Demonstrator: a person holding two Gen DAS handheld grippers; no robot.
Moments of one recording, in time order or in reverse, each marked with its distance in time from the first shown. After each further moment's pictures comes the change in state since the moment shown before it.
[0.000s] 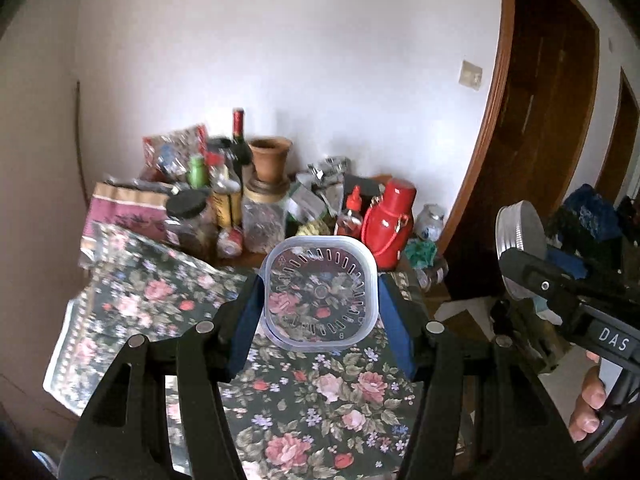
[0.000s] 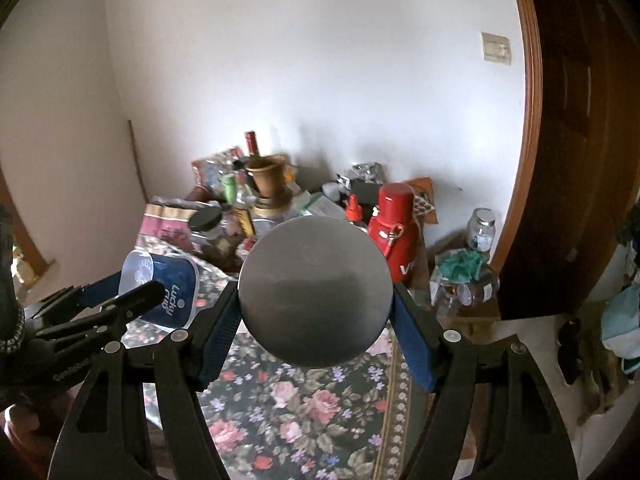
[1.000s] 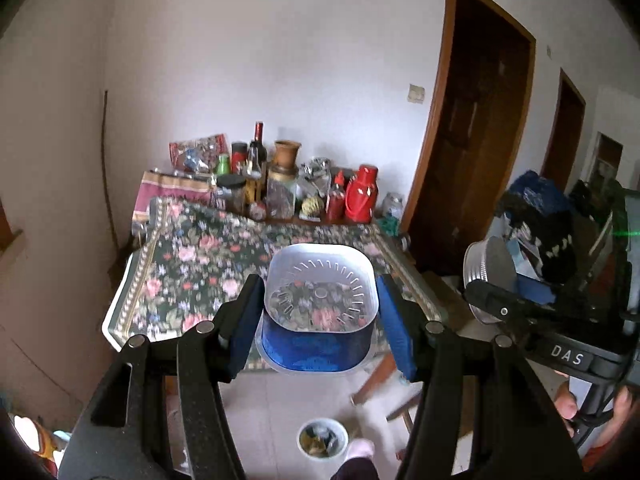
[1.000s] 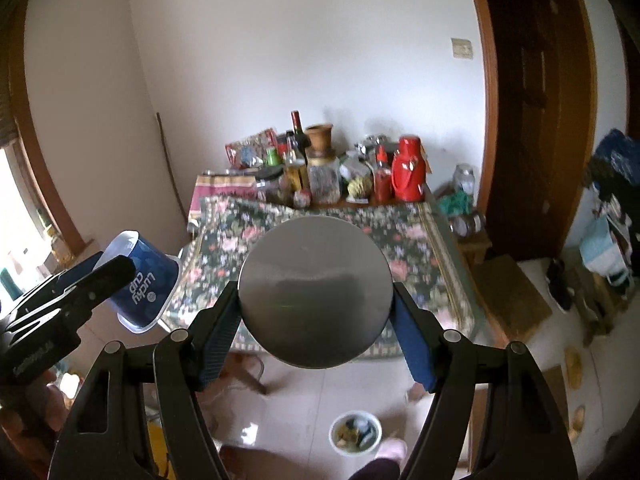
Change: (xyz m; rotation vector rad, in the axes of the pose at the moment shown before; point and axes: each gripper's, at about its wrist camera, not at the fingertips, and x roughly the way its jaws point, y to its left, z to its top) left arm -0.253 0.106 -0.148 0.059 -0.048 -0.147; right arm -0.180 0.179 -0.157 0.113 0.019 -0.106
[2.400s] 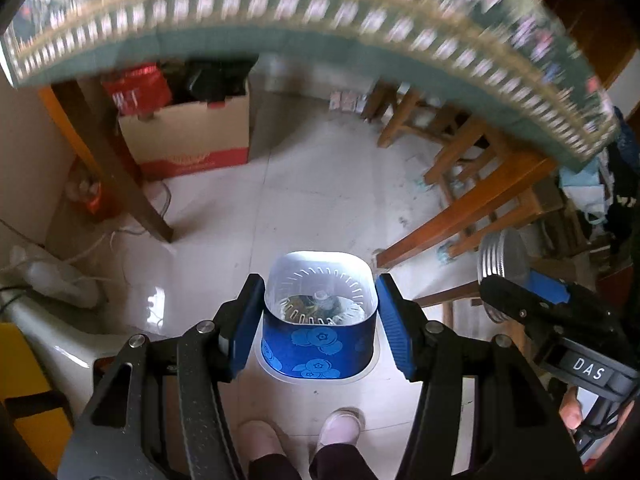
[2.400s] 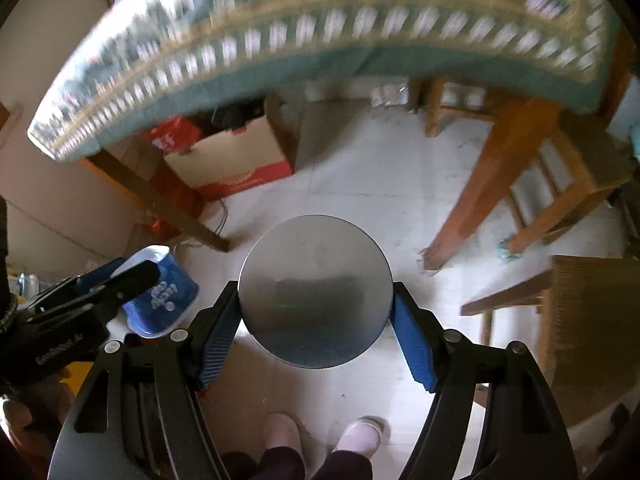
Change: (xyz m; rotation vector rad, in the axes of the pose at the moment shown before) left arm 0.304 0.046 -0.351 -0.254 0.562 0.112; right arm 0.294 -0.115 -0.273 -0.006 0.543 0.097
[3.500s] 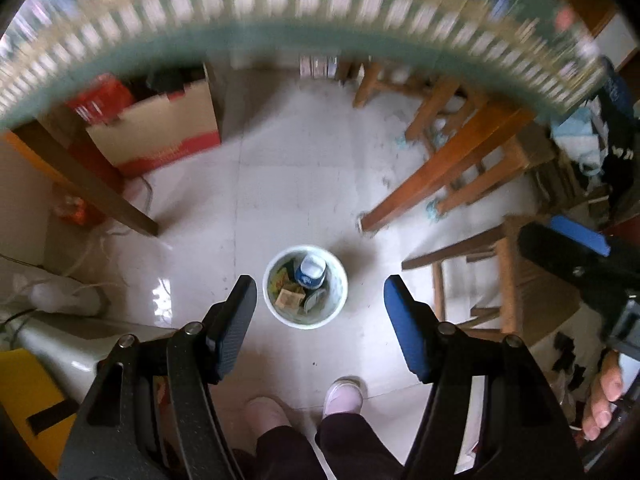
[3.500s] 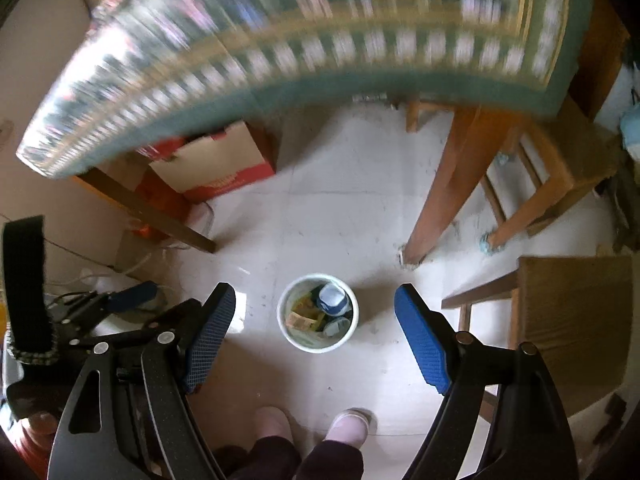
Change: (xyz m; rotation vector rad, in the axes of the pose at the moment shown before) left arm -0.031 -0.066 0.023 0.120 0.114 -0.007; right arm -0.076 -0.024 0.029 0.030 -0.010 -0.061
